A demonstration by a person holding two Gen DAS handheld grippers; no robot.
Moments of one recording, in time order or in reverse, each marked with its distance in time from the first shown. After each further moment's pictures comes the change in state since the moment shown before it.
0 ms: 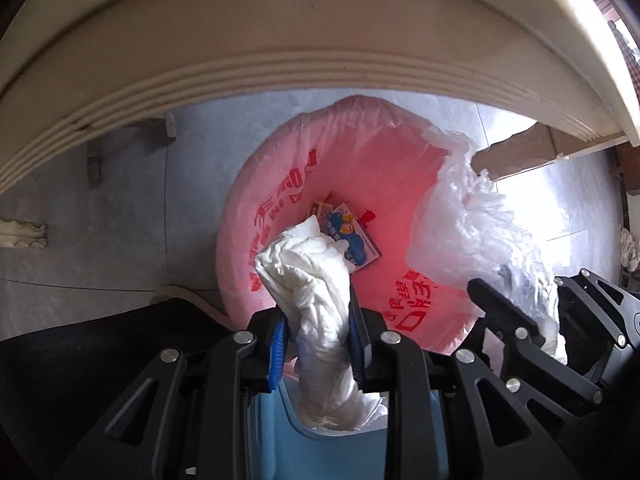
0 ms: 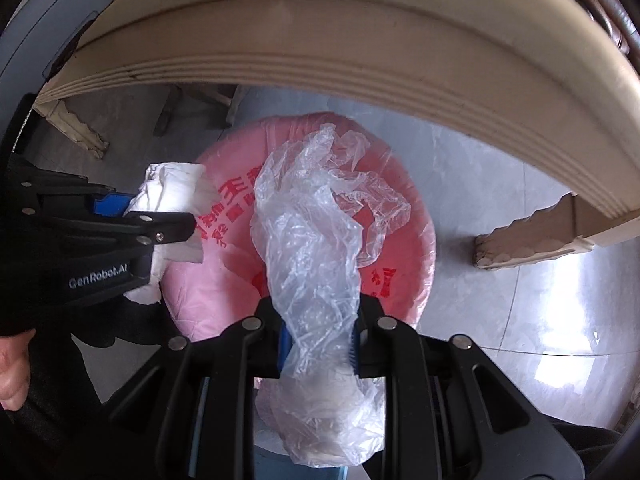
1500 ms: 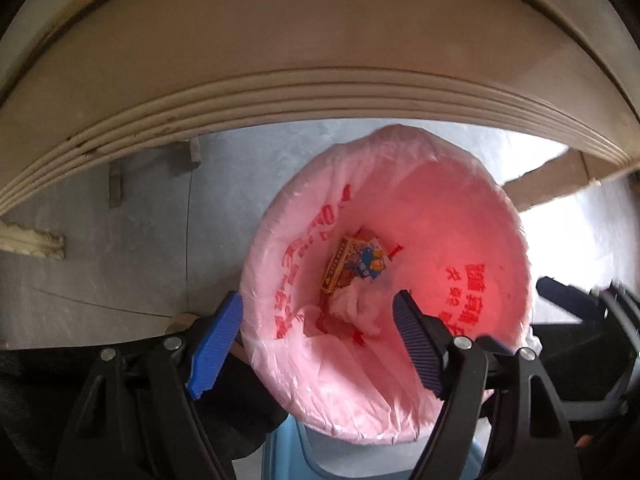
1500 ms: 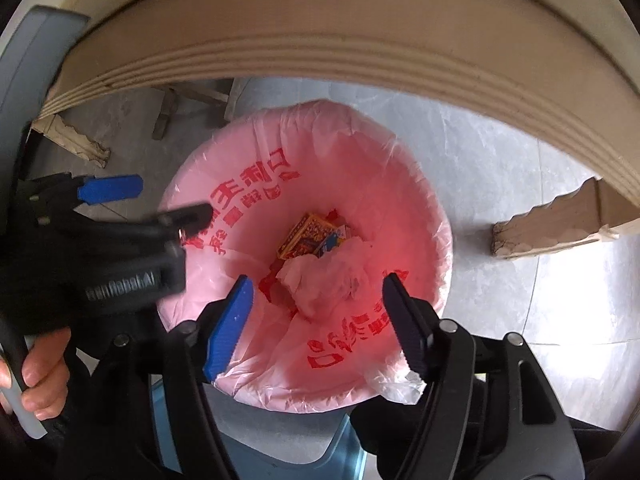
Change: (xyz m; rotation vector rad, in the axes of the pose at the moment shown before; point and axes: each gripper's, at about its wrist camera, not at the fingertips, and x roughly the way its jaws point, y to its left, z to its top) left arm 0.011 0.007 0.011 -0.014 -0.115 0.095; right arm 0.019 -0.012 0.009 0.053 0.016 0.049
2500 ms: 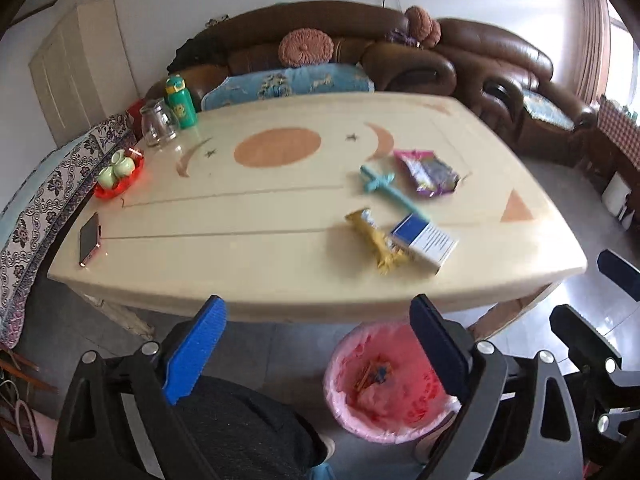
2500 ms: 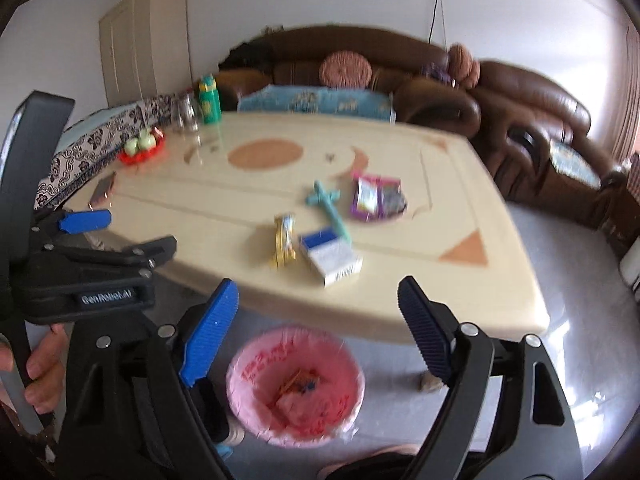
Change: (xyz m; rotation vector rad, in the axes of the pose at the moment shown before) left arm -0.324 0.011 -0.023 -0.070 -0.557 0.154; right arm -0.310 0.033 -0.002 -0.076 -0.661 -0.093
